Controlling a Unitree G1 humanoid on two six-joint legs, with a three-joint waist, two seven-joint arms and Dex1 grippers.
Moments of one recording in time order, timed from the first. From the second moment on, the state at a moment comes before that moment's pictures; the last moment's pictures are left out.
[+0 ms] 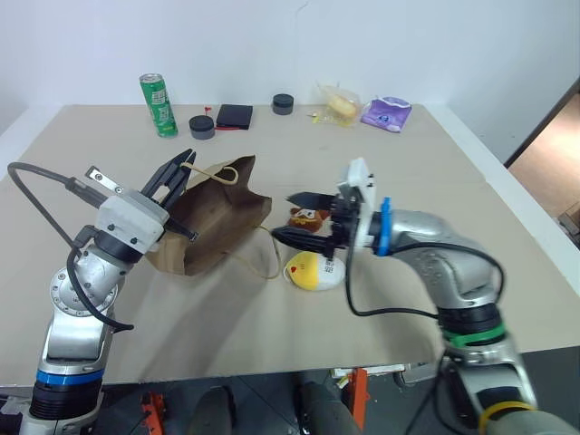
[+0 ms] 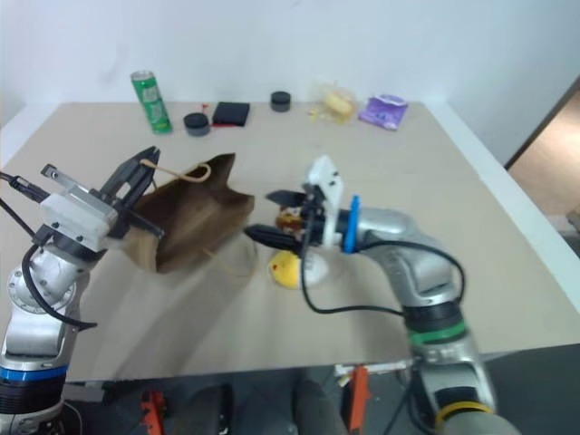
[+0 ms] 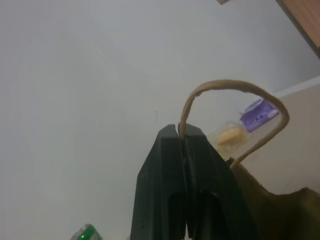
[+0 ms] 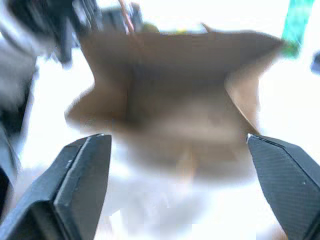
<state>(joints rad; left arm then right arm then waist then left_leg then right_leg) -0.23 0.50 0.15 -0.36 -0.09 -0.27 -0.40 -0.64 -0.56 0.10 -0.19 0.50 0.73 0.94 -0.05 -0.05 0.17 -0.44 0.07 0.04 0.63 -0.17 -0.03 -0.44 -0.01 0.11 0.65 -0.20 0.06</state>
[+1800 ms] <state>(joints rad) -0.25 0.48 0.13 -0.34 -0.08 -0.27 -0.44 -0.86 -0.16 0.20 0.13 0.36 0.66 0.77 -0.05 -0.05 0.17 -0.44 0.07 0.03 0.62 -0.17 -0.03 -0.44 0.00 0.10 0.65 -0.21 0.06</state>
